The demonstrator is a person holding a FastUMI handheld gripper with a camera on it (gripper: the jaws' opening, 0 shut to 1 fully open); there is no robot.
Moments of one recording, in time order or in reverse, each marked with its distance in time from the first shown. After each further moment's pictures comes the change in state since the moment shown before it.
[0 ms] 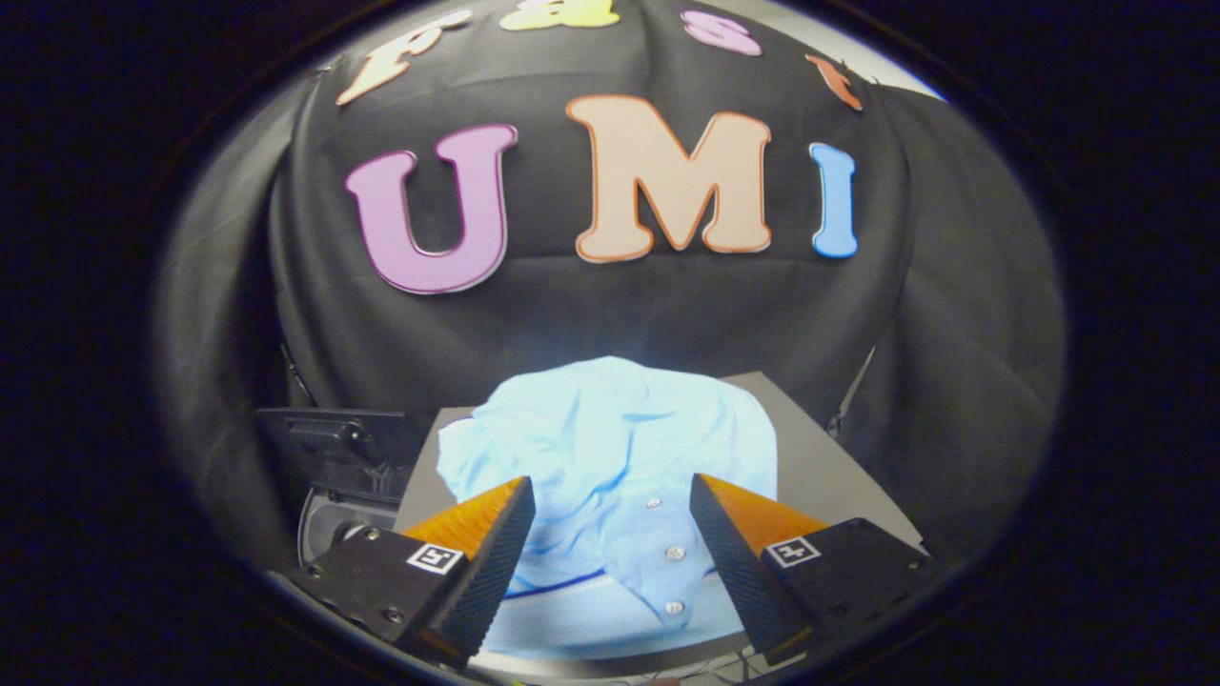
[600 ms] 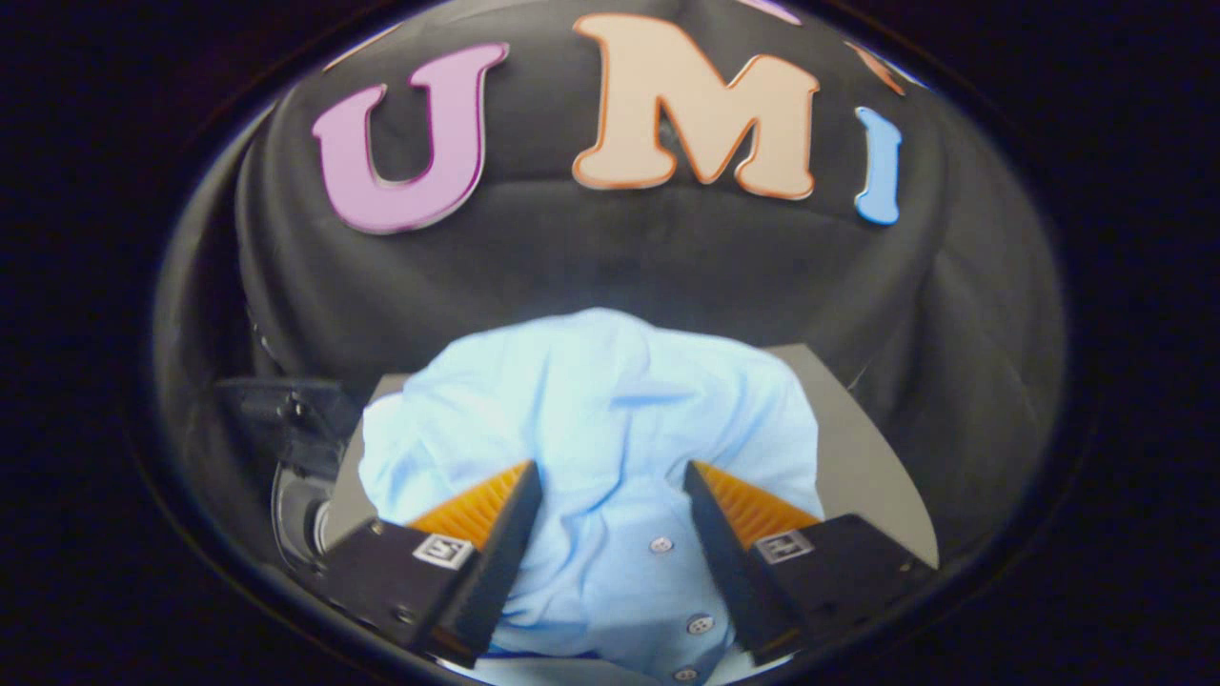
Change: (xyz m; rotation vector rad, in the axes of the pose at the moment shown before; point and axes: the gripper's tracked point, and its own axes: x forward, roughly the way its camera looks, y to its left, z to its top) arm 0.077 0.000 -0.014 -0.022 0.100 0.024
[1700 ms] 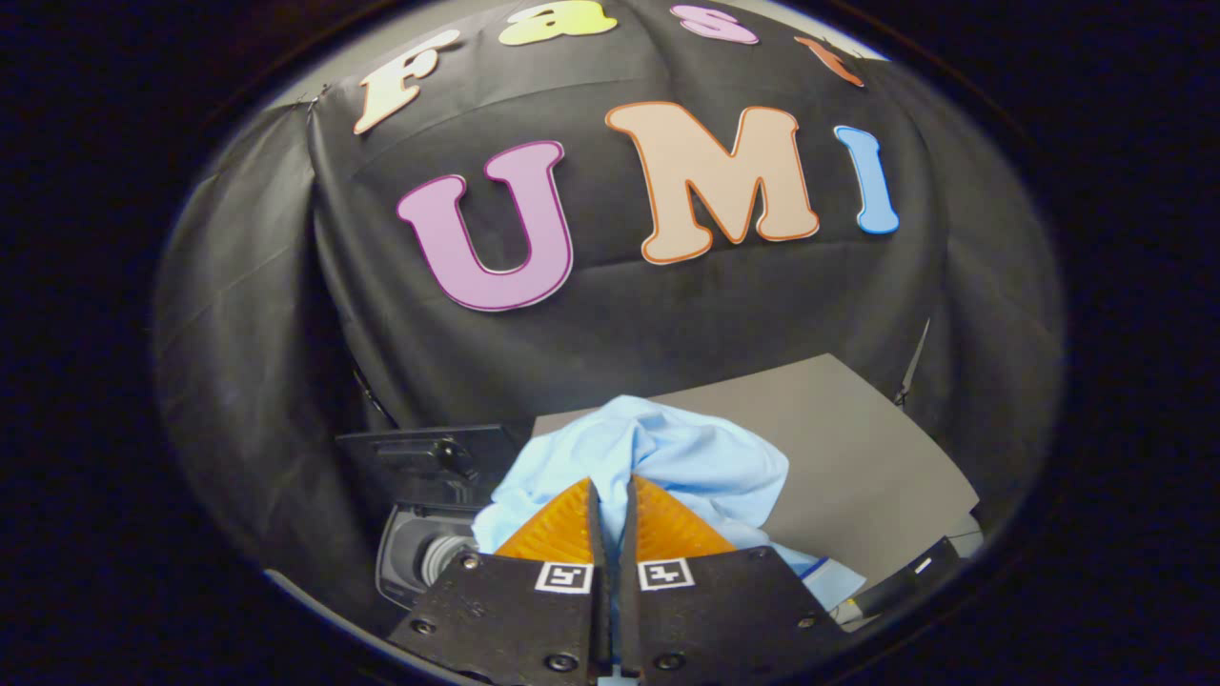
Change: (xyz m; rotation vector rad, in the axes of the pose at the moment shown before) arm -0.046 0.022 0.072 0.148 -0.193 0.207
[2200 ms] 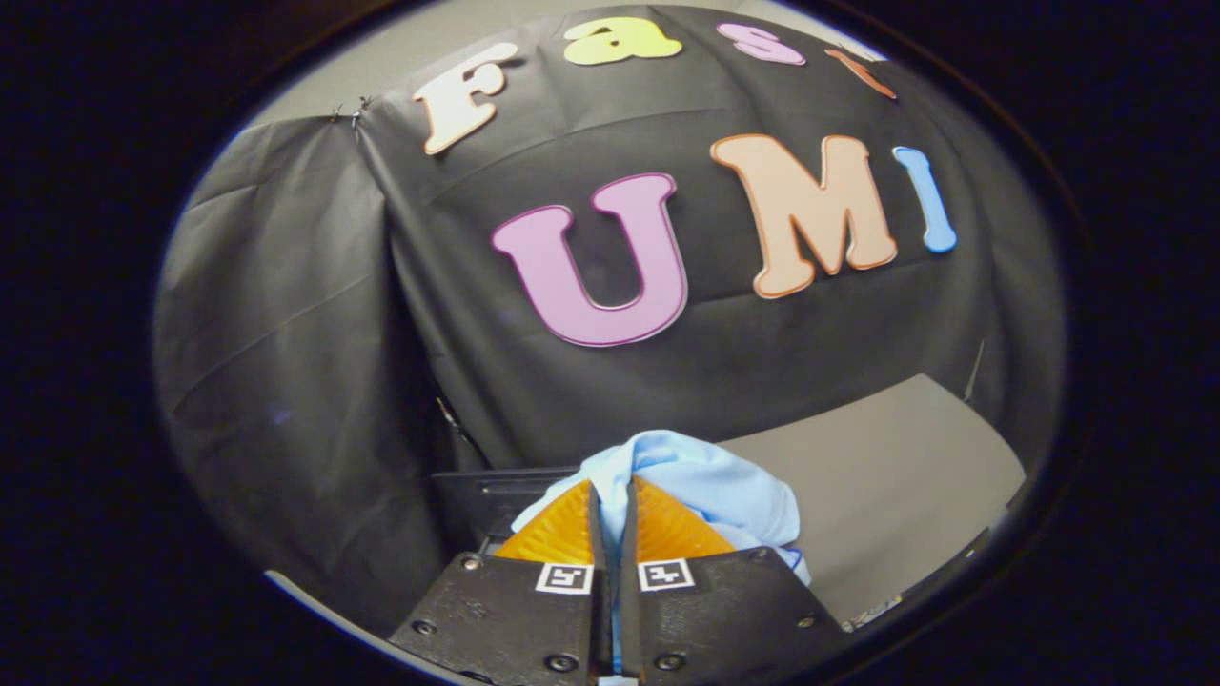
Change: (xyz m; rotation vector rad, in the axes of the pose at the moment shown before) arm -0.012 0.144 0.013 0.010 -0.089 0.204
